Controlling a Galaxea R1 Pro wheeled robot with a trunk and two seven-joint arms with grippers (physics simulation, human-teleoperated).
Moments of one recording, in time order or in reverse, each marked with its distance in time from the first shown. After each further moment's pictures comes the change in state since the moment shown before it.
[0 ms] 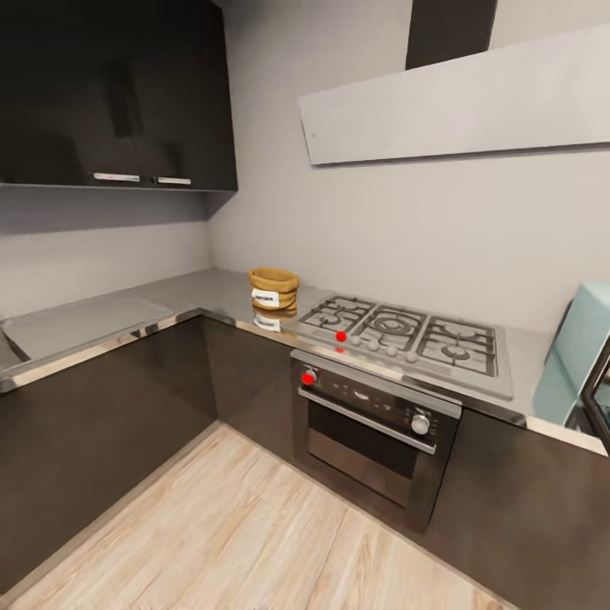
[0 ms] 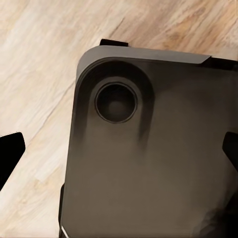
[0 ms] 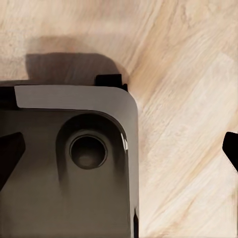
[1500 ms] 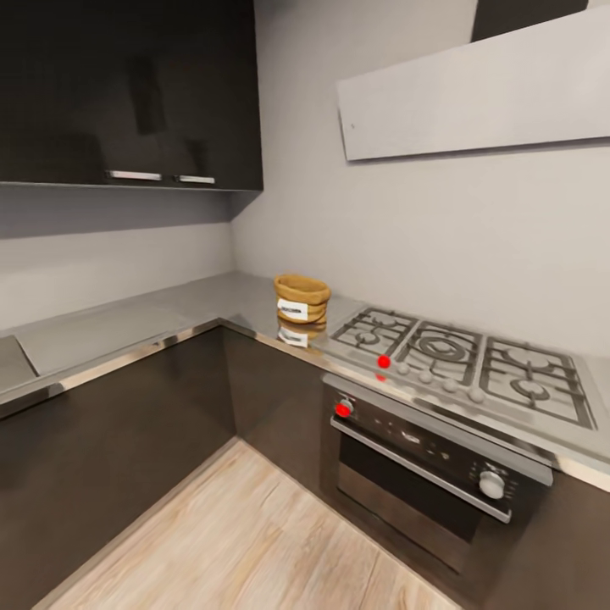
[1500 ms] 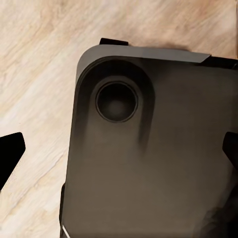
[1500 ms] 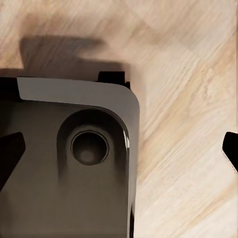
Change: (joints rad) left arm 0.000 0.004 -0.003 0.000 0.001 0.006 -0.008; right arm 0.000 0.008 0.010 -0.001 0.048 0.004 0.000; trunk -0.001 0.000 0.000
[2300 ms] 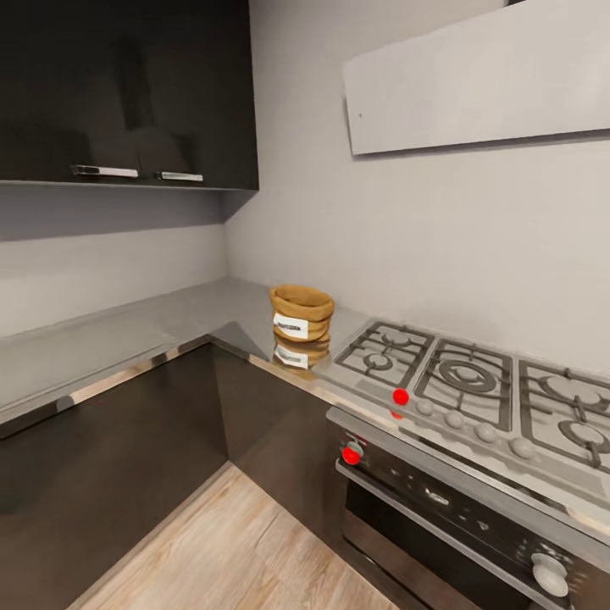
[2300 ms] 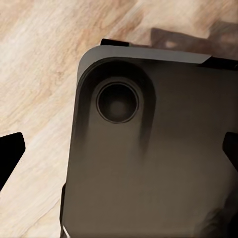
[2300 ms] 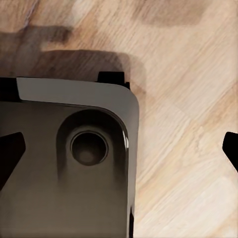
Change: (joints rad) left arm 0.000 -0.001 0.002 0.000 -0.001 -0.004 0.005; right arm 0.000 -0.001 0.000 0.000 0.000 -0.001 0.000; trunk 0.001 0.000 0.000
